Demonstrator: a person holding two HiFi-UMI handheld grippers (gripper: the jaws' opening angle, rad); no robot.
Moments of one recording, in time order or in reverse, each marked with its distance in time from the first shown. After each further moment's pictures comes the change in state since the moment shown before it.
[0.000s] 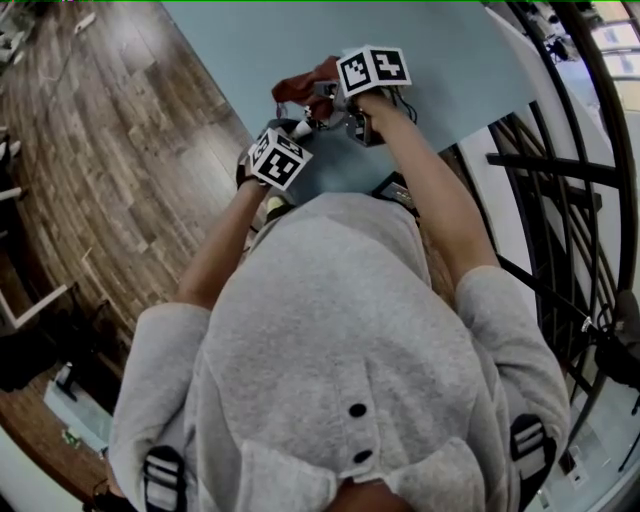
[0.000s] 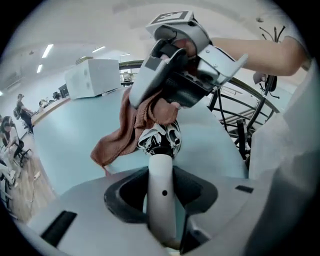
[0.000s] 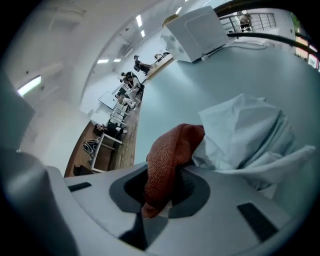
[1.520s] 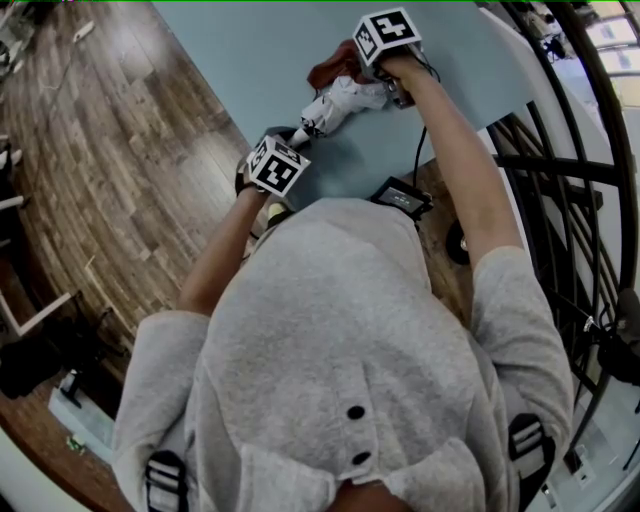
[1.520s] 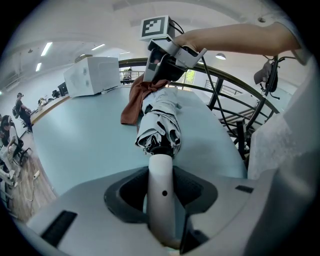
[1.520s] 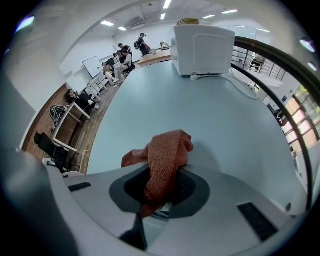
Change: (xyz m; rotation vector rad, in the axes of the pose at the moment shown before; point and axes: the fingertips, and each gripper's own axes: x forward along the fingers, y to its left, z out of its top) left arm 0.002 0.000 0.000 0.000 0.015 -0.011; right arm -0.052 -0.089 0.074 -0.287 0.128 -0.391
